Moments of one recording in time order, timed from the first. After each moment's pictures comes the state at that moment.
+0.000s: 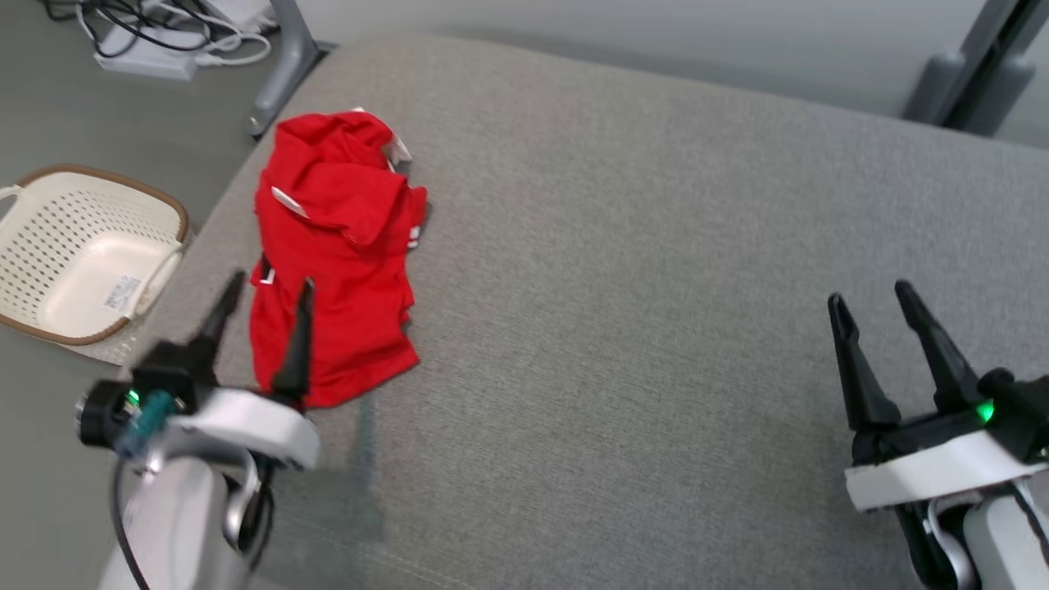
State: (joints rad) left arm -0.32 0.13 -0.08 0.42 -0.17 -0.07 -0.25; right arm -0.17 -0.21 0.13 0.13 0.32 0.13 -0.26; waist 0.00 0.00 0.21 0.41
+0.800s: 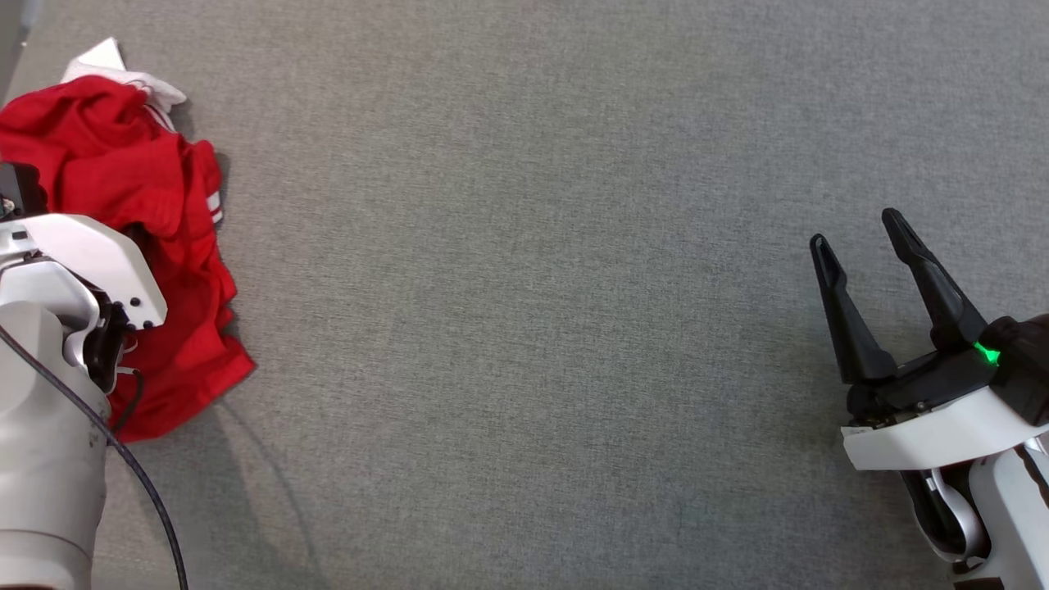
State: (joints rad) left arm -0.87 0.28 0.01 1.09 -0.26 -0.05 0.10; right arm -0.27 -0.29 0.23 0.04 0.34 0.13 -0.26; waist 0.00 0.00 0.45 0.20
